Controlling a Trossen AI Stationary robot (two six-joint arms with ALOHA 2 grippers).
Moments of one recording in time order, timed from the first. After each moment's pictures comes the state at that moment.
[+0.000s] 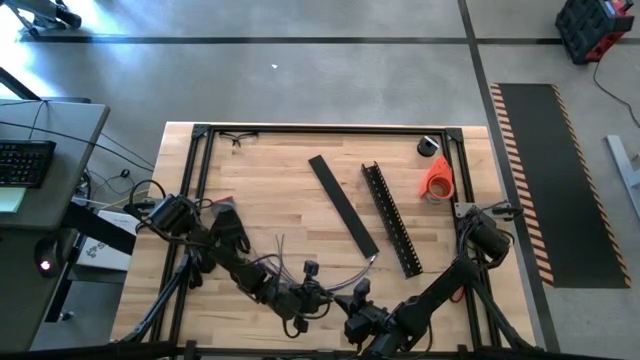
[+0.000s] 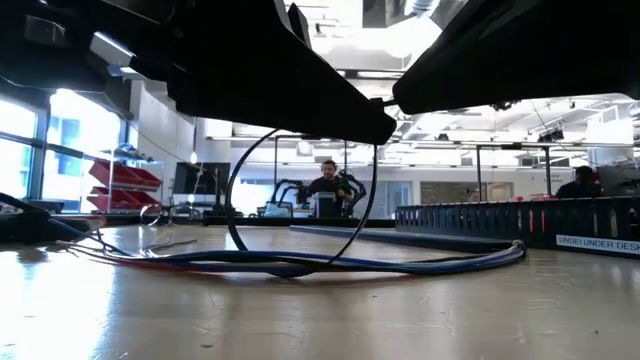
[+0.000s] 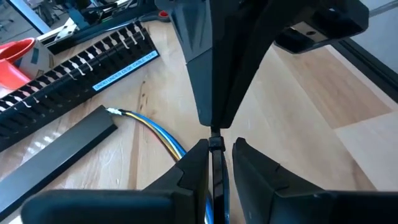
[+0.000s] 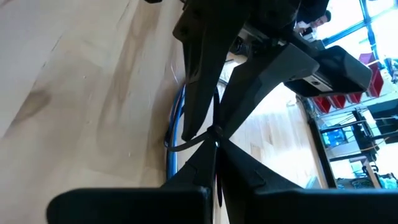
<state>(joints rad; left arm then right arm) -0.61 2.02 1.11 0.34 -0.53 0.03 0.81 2.14 1.41 -0.31 1.03 0.07</state>
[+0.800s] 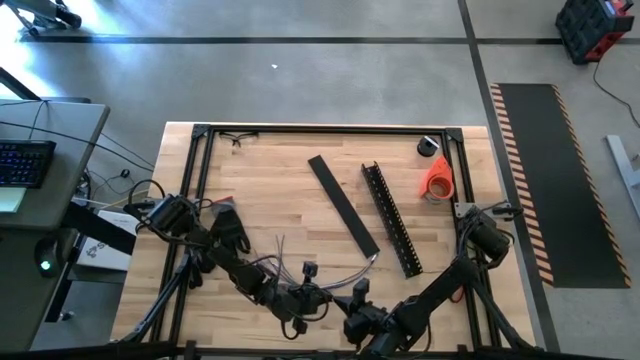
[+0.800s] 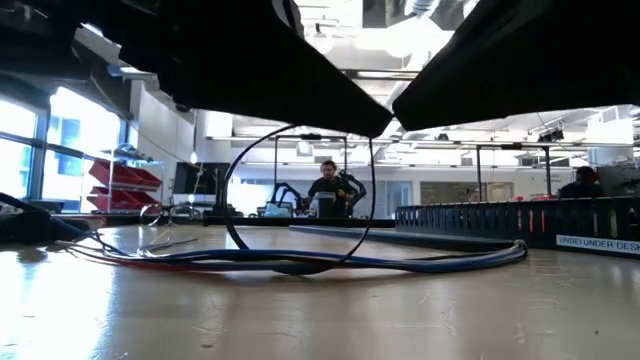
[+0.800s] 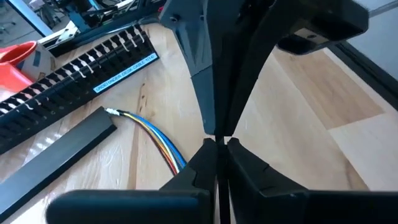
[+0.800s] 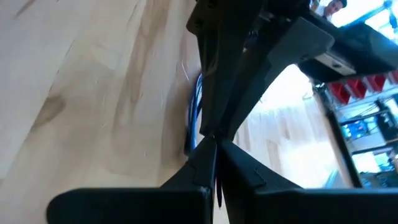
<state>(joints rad) -0.62 2.01 1.11 0.34 -0.55 0.03 0.81 2.15 1.41 -0.31 0.98 0.14</state>
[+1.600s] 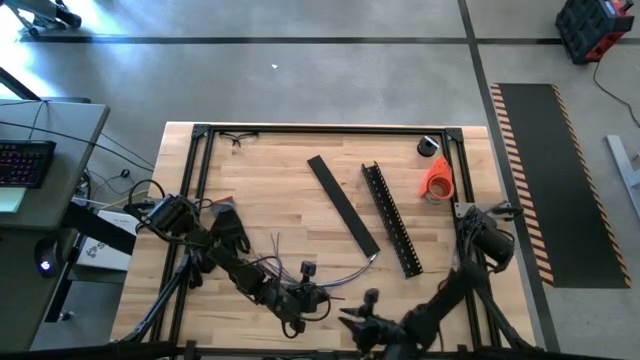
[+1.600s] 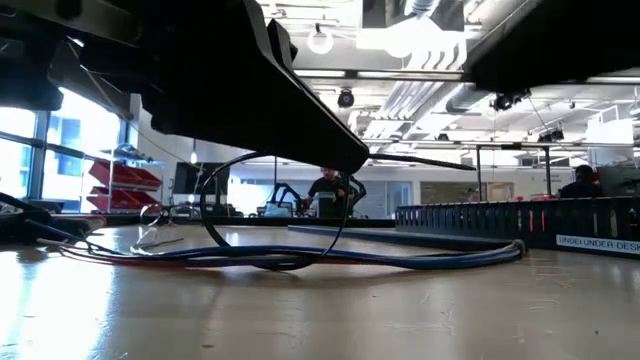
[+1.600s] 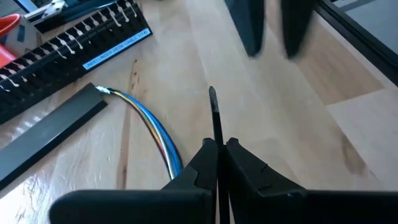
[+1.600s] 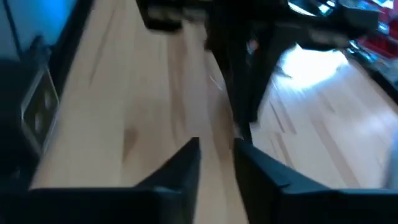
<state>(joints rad) -0.62 2.01 1.11 0.26 -0.52 -0.03 0.87 2.15 1.41 -0.27 0.97 0.49</state>
